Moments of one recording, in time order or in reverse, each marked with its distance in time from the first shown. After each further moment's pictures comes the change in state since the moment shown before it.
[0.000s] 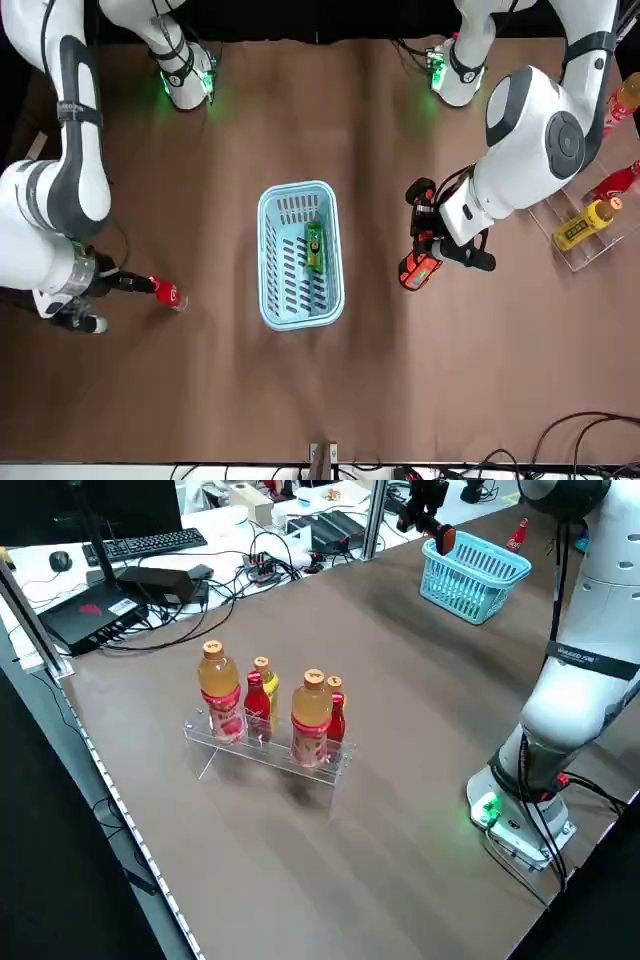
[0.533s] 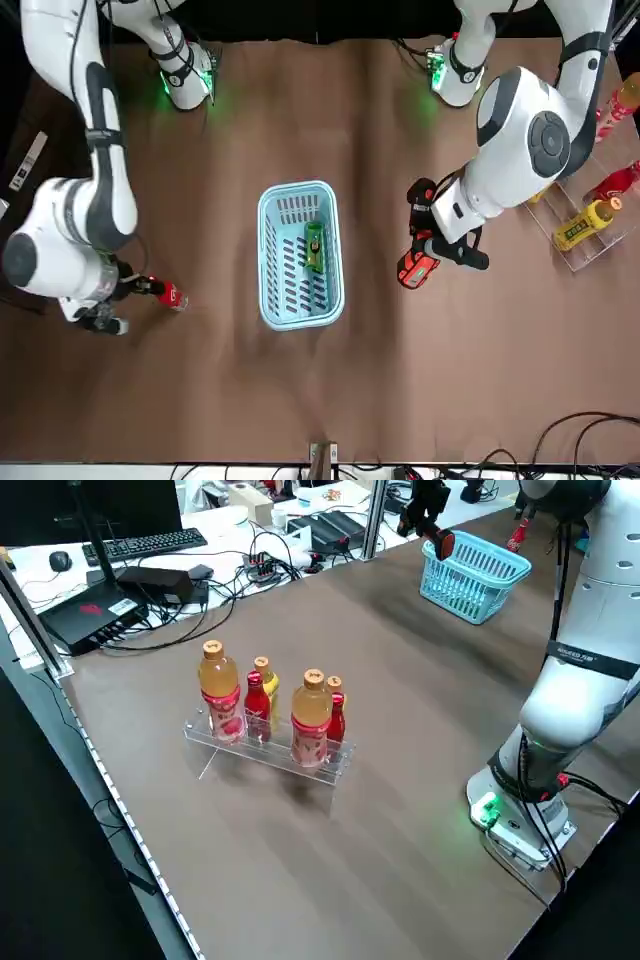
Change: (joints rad) left arm -0.019 0.002 0.000 -0.012 0.057 0.000 -0.001; right arm 0.037 0.048 0.005 -0.067 -0.020 0.096 0.000
